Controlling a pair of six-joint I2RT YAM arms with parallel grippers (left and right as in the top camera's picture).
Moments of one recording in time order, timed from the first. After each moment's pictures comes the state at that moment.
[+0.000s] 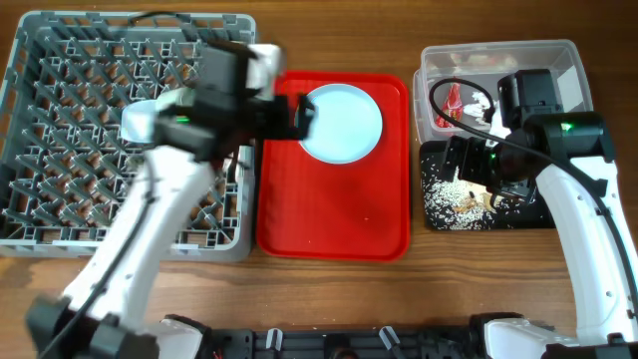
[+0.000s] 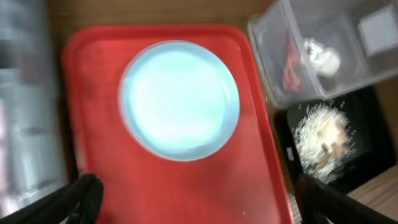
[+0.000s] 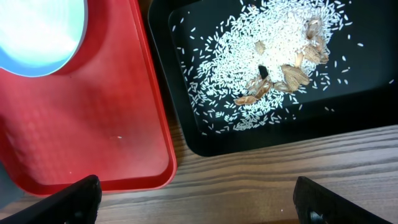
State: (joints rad) left arm -0.41 1.52 1.37 -0.73 0.20 -0.29; right arm 0.06 1.40 1.32 -1.32 -0.08 0.32
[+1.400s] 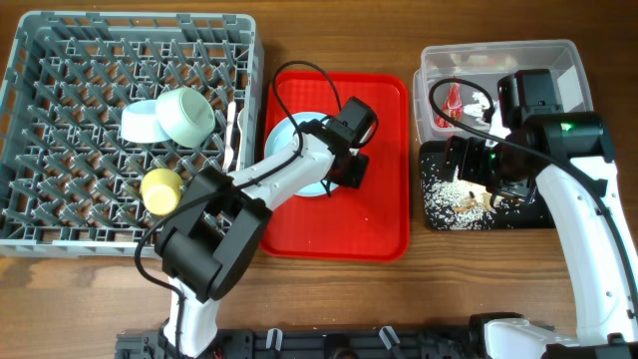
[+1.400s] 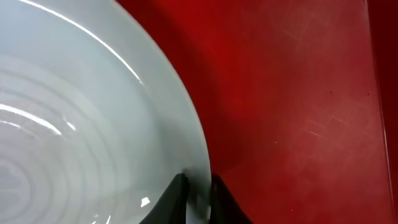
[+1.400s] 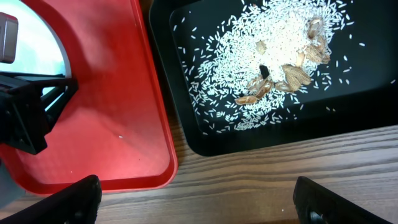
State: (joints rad) left arm -0.69 2.05 1.38 -0.63 0.07 -0.29; right arm 0.06 1.40 1.32 -1.32 -0.09 0.32
